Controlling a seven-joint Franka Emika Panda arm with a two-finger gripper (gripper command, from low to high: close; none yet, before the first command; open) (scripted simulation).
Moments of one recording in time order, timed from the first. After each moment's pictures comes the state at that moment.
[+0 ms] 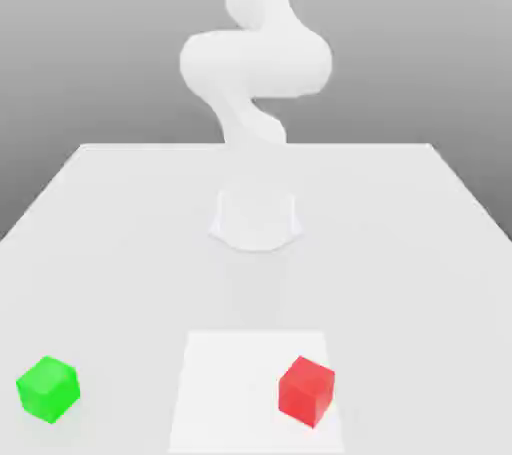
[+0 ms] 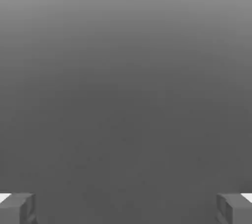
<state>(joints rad) -0.03 -0.71 0.04 -2.33 0.00 2.34 0.87</state>
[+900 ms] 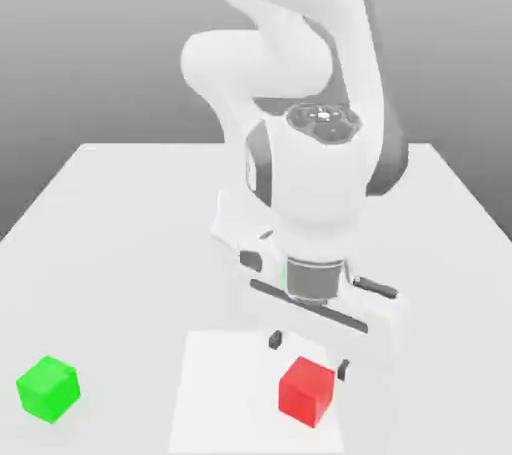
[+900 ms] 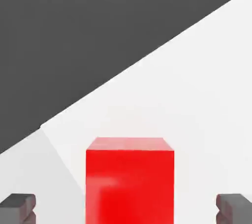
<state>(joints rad) -0.06 0.27 0.17 -2.58 -0.15 2.85 1.62</state>
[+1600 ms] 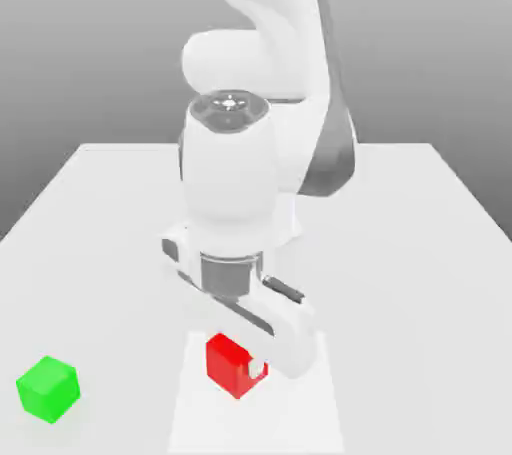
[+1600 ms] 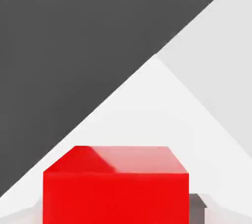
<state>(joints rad) -0.26 0.13 0.05 -2.52 -0.02 2.66 1.47</state>
